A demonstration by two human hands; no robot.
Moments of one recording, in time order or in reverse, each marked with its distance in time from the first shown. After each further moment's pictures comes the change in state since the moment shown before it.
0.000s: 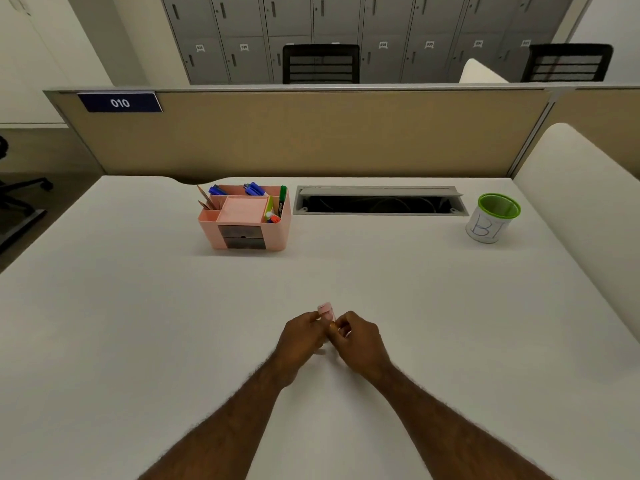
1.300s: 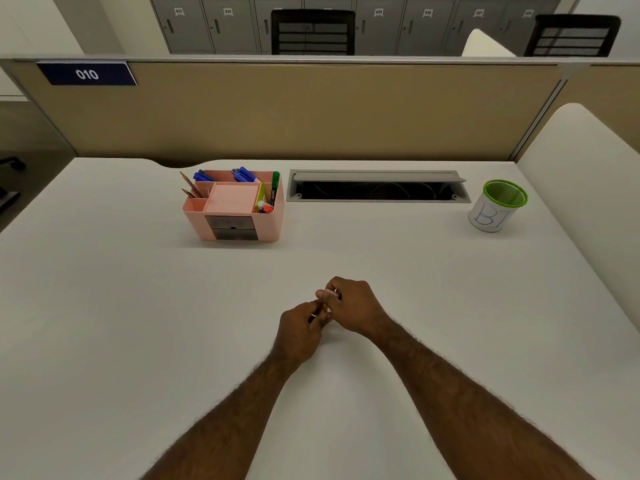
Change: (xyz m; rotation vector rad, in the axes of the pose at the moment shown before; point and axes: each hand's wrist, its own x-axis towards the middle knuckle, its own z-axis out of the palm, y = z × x) left_hand 0.020 0.006 0.002 0.430 0.153 0.264; right_hand 0.055 -0.038 -0.025 -0.084 -0.100 -0.080
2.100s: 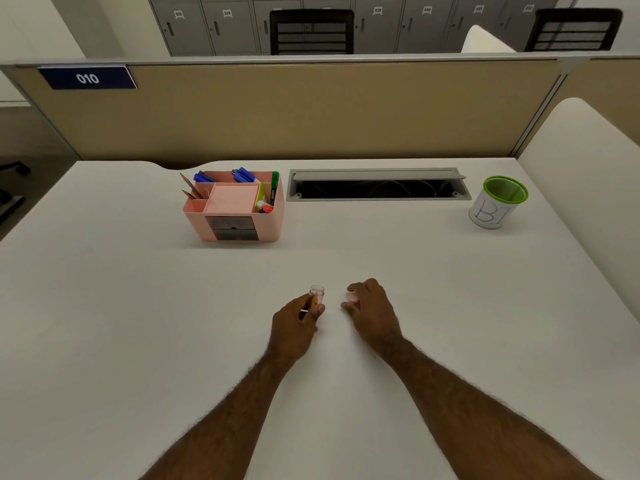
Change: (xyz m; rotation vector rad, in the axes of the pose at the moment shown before) left_hand 0.001 -0.003 -0.005 -0.117 0.089 -0.116; right_hand -0.008 0.058 0.017 -0.128 0.201 -0.003
